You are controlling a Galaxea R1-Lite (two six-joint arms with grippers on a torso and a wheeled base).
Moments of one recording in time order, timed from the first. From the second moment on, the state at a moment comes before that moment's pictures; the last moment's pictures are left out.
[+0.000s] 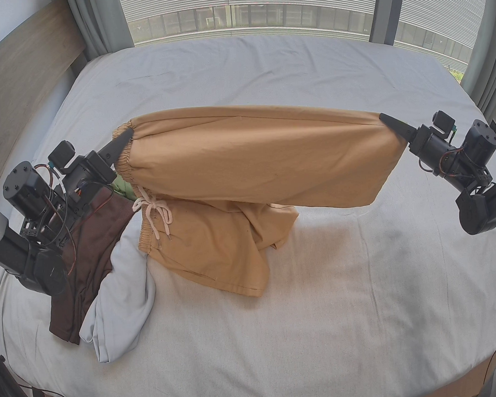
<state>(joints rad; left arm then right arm) -0.08 1.92 -0.82 -1.55 -0.49 -0.55 0.03 1.98 -1.03 -1.35 0.69 0.59</state>
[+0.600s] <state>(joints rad) -0.10 2.10 -1.04 -1.55 -0.39 -0.55 0.04 2.14 -1.24 -1.28 0.65 0.59</state>
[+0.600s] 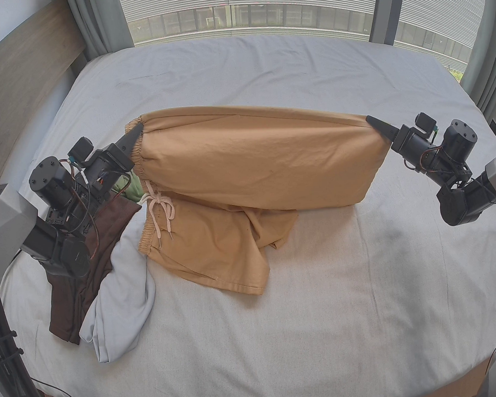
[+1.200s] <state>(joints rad) -0.11 2.26 -1.26 -1.55 -0.31 -0.56 0.04 2.29 -1.50 -1.18 0.60 0.59</state>
